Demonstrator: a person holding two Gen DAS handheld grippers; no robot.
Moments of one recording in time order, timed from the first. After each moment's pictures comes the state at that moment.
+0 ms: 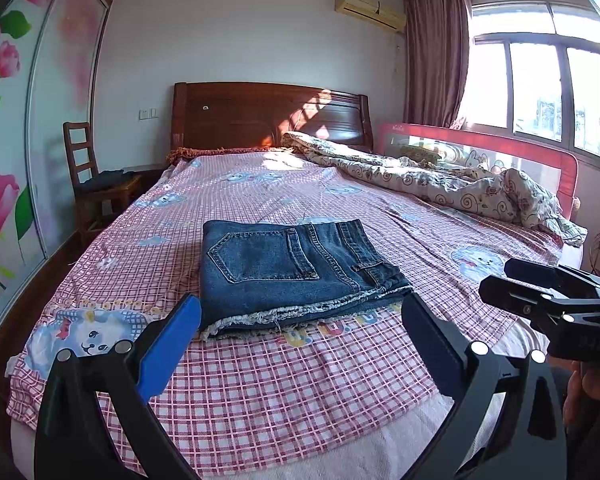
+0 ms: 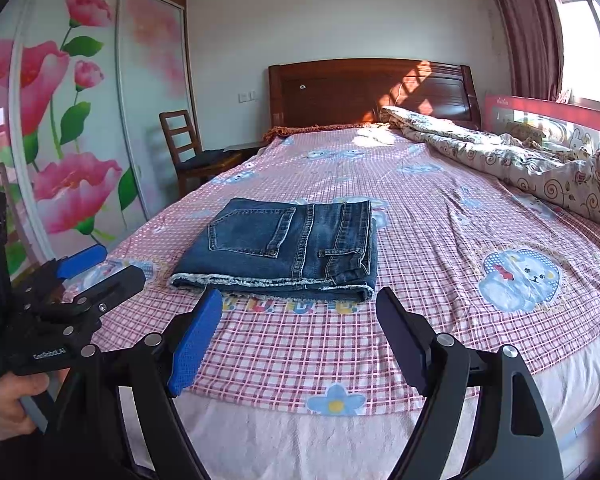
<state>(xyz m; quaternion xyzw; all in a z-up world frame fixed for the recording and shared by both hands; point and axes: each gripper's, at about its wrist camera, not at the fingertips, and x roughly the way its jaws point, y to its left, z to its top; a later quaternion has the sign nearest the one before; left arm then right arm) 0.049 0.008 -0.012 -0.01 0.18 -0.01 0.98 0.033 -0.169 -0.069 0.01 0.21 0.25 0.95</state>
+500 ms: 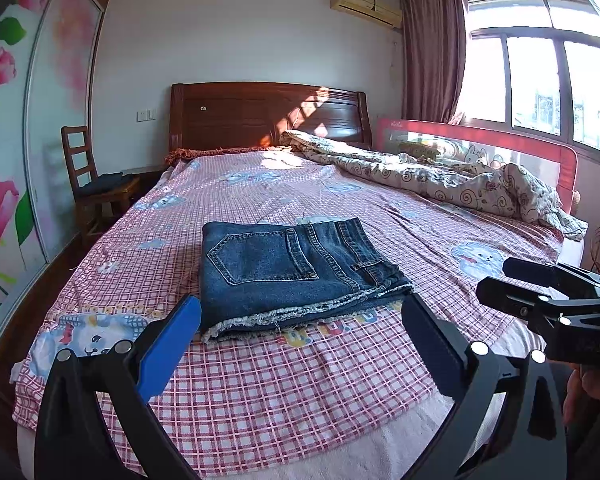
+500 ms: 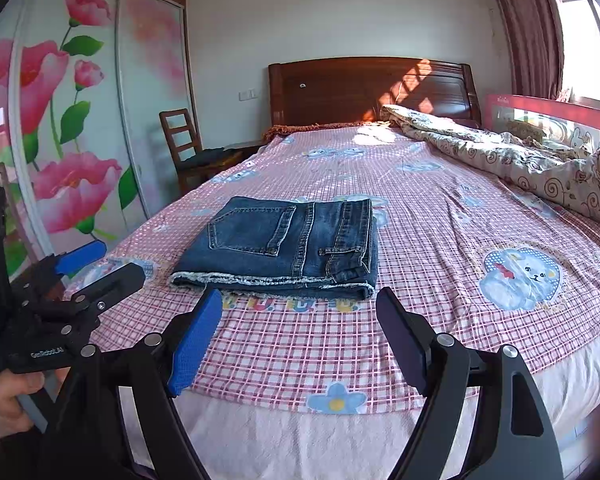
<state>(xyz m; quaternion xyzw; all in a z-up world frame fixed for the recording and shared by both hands) 0.049 0.006 -0.007 0.00 0.18 -0.01 0.98 0.034 -0.170 -0.070 0.01 0.22 0.25 0.94</state>
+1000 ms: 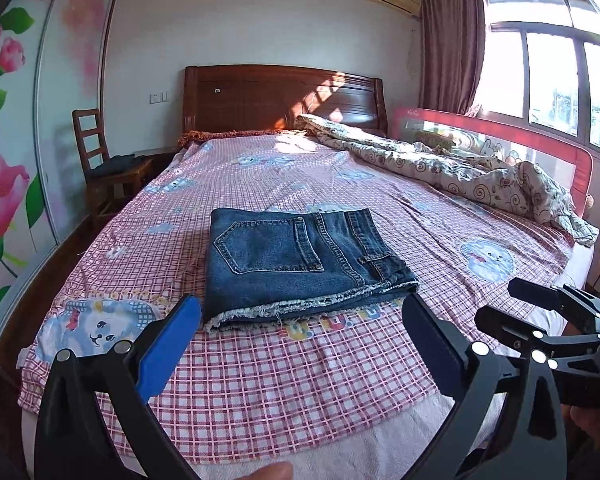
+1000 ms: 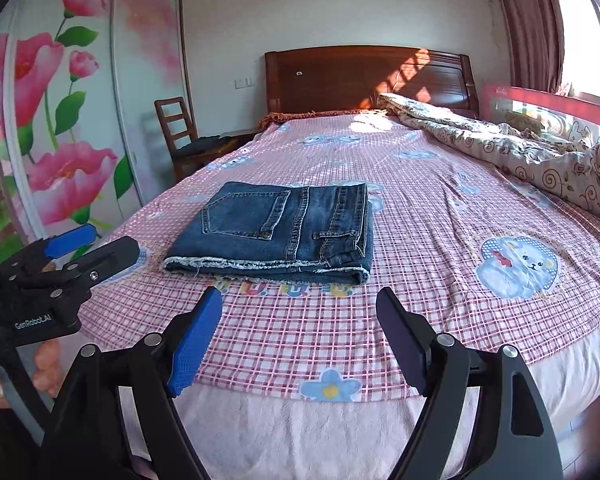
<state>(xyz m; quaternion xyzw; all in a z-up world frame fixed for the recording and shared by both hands) 0.057 0.001 0.000 -0.02 0.22 0.02 0.98 0.039 -0.170 -0.079 0.00 0.24 0.24 0.94</state>
